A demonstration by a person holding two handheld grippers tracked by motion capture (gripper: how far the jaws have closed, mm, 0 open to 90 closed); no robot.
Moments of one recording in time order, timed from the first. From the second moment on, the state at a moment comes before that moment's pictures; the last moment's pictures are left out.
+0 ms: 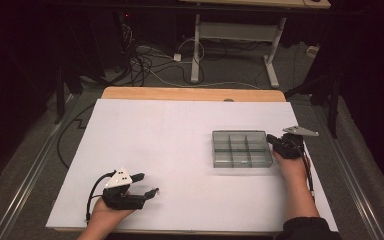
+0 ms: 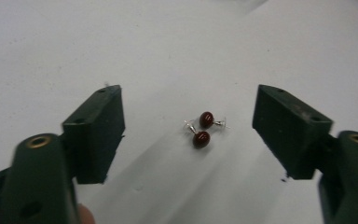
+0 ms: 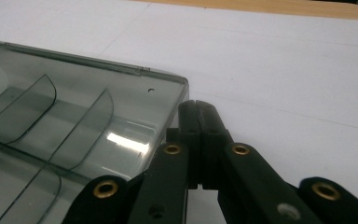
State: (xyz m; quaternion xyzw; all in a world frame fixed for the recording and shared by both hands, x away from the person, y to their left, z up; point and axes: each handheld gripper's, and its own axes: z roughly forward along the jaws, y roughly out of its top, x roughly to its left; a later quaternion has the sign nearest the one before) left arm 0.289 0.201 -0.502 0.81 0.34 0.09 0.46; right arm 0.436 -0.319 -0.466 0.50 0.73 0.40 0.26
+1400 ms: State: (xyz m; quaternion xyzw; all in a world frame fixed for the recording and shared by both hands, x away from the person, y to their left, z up) left arm 0.294 0.218 -0.503 0.78 0.38 0.14 0.47; right arm 0.421 -0.250 -0.471 0.43 0.78 0.40 0.21
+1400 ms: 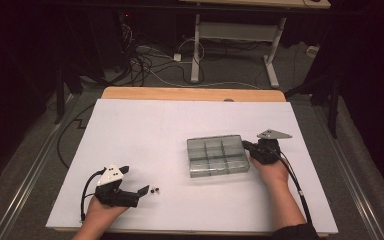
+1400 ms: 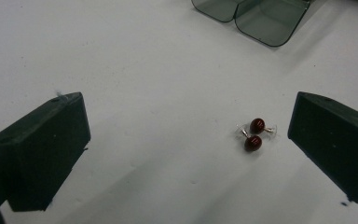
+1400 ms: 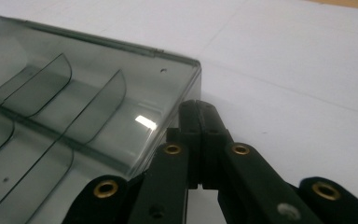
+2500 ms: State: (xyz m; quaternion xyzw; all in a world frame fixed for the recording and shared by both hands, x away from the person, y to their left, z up) left arm 0.298 0.222 -0.501 0.77 0.39 0.12 0.49; right arm 0.336 -0.190 -0.484 0.34 0.82 0.43 0.17
